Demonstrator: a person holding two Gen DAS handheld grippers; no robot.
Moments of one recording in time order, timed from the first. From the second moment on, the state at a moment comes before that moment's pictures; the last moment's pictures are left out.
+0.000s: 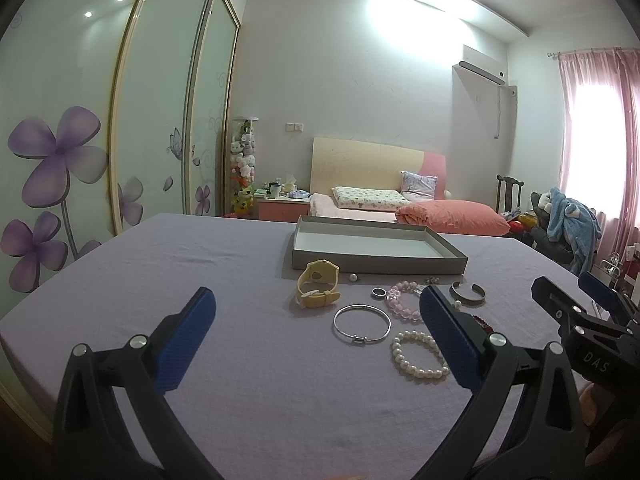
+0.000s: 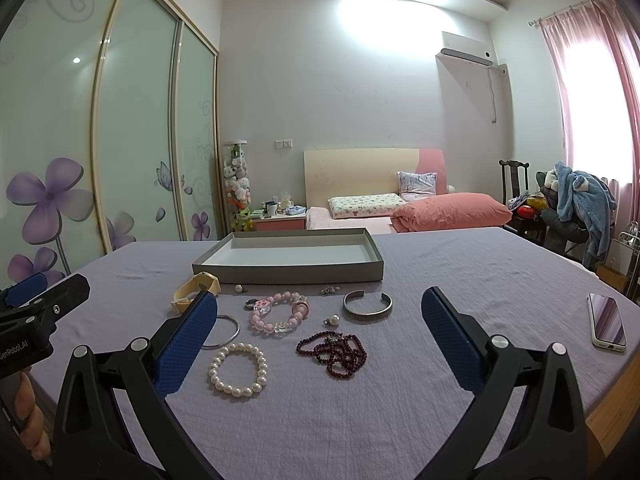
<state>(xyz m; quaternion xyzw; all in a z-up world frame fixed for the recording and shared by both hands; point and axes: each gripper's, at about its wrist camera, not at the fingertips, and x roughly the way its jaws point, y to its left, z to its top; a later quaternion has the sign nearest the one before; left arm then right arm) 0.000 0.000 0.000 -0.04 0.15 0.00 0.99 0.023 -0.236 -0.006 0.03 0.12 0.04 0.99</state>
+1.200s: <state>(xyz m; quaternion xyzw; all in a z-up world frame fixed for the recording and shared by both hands) -0.002 -0.009 0.013 -0.04 0.15 0.00 0.99 0.023 -0.240 -0.006 0.03 0.12 0.04 0.99</state>
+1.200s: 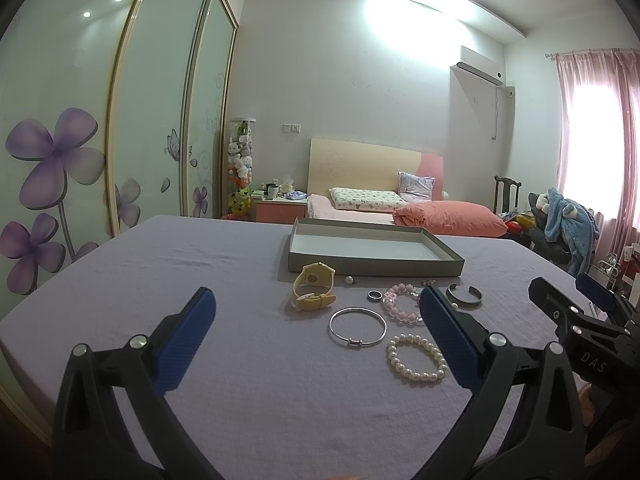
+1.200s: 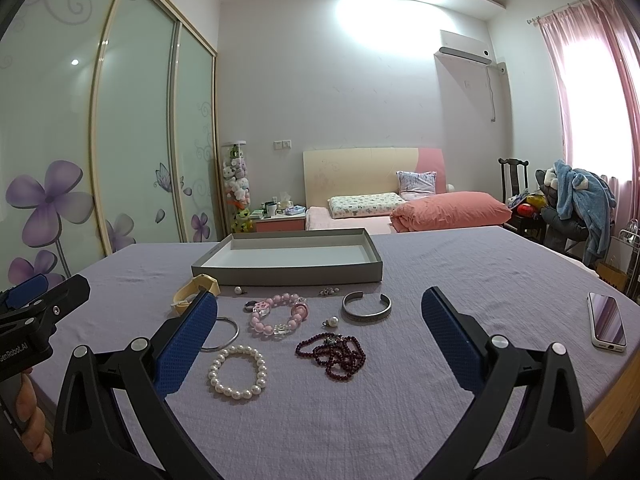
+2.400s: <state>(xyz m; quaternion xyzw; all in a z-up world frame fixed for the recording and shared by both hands) 0.076 -0.009 -0.019 -0.03 0.25 0.00 0.97 0.100 -0.266 -0.049 0.05 0.30 0.03 0.95</state>
